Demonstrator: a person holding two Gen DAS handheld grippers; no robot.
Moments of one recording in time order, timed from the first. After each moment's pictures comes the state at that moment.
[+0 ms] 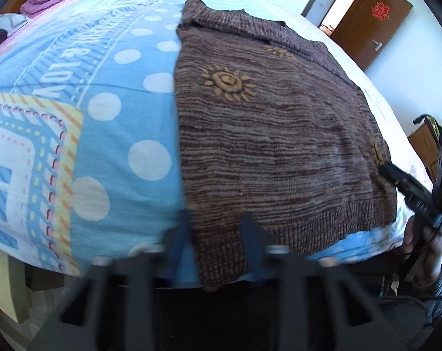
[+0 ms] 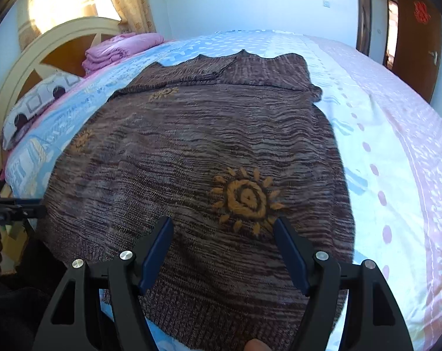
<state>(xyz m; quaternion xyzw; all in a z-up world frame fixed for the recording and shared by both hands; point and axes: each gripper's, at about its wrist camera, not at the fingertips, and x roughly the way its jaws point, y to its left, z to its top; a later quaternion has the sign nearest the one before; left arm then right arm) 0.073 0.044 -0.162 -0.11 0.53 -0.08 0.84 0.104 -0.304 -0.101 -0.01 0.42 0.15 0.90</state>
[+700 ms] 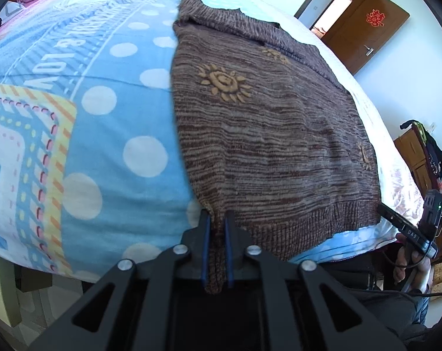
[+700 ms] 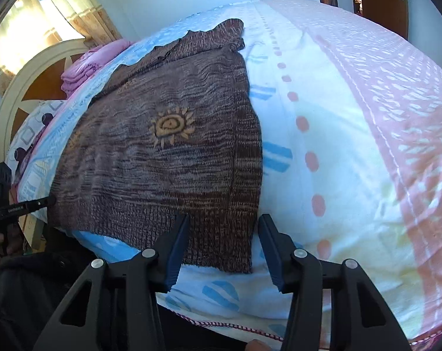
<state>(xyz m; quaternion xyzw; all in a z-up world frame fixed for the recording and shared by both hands) 0.077 0.054 -0.162 -0.14 0.53 -0.11 0.83 0.055 -0.379 -0.117 0.07 0.48 0.12 0.87</state>
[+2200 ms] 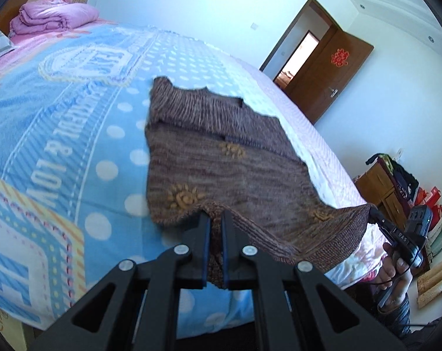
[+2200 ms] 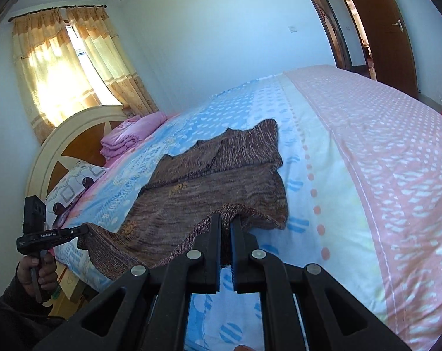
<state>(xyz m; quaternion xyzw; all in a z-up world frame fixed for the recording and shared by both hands) 0.110 0.082 -0.069 -0.18 0.40 -0.17 0.88 0.066 -0.386 -0.009 0.15 0.29 0.17 0.93</state>
